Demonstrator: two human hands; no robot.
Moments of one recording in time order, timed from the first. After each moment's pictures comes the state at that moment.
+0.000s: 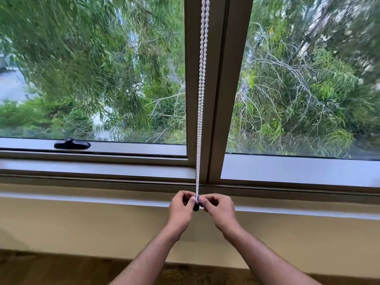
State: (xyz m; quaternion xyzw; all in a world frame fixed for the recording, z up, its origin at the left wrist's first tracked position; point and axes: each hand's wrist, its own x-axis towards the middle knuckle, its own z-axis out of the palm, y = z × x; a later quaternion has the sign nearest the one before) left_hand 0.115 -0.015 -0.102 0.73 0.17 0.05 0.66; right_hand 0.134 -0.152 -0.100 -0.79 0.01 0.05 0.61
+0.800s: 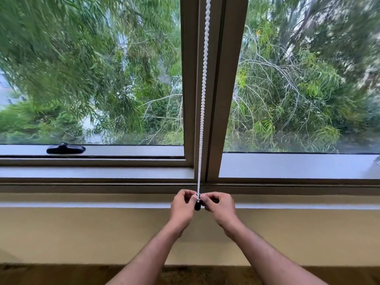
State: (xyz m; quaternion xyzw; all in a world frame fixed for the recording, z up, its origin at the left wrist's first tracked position) left_hand 0.124 -0.012 -0.107 0.76 0.15 0.03 0.63; right_hand 0.134 -0.152 -0.102 -0.78 0.04 0.04 0.62
